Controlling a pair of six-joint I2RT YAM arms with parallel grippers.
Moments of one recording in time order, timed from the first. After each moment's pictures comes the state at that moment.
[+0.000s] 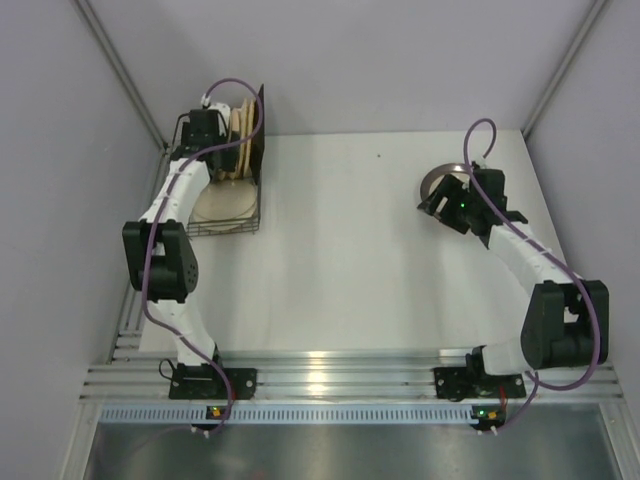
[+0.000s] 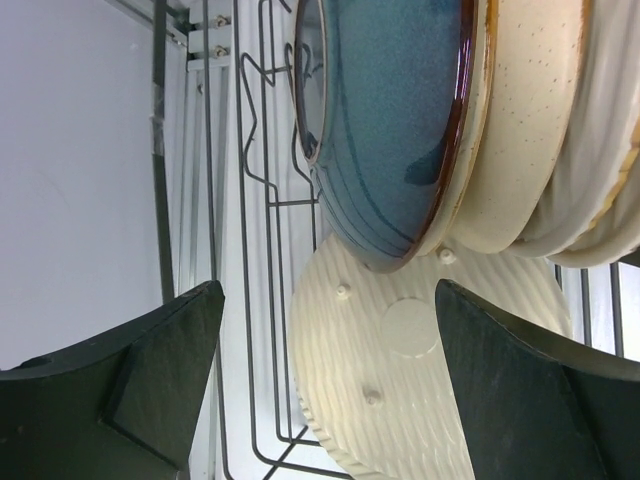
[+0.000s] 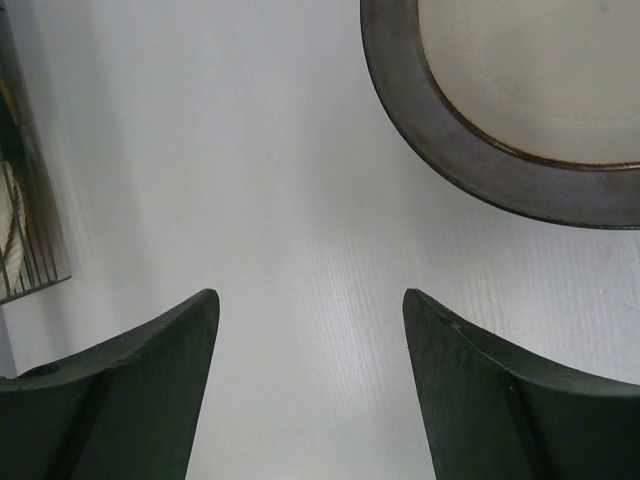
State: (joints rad) left arm -0.03 1.90 1.70 -0.41 -0.28 0.20; right arm 0.07 1.40 0.94 -0.21 -0.22 0.58
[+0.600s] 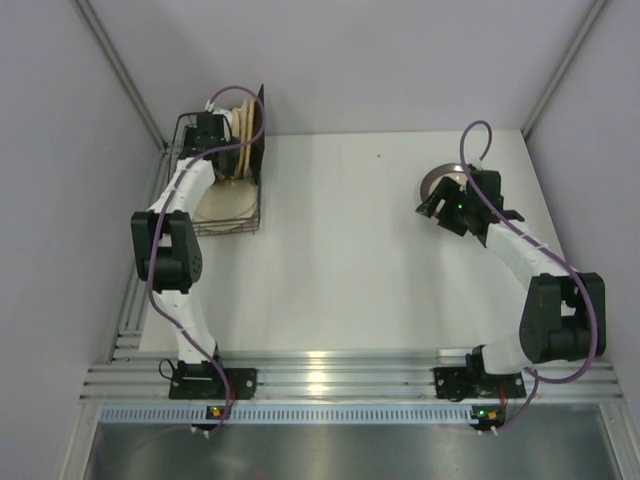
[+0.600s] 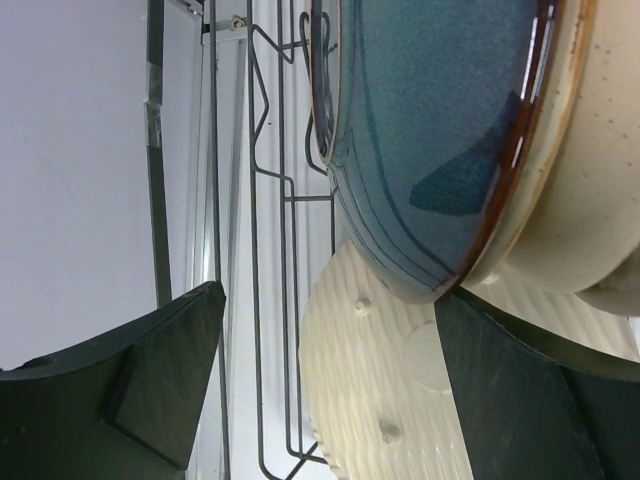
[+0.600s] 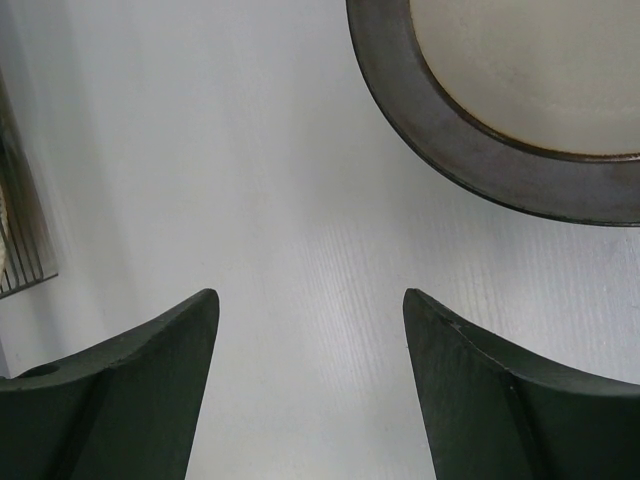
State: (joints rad) left arm -0.03 2.00 1.72 -0.40 -0.37 0.23; right arm 0.07 1.44 0.94 -0.21 -0.22 0.58
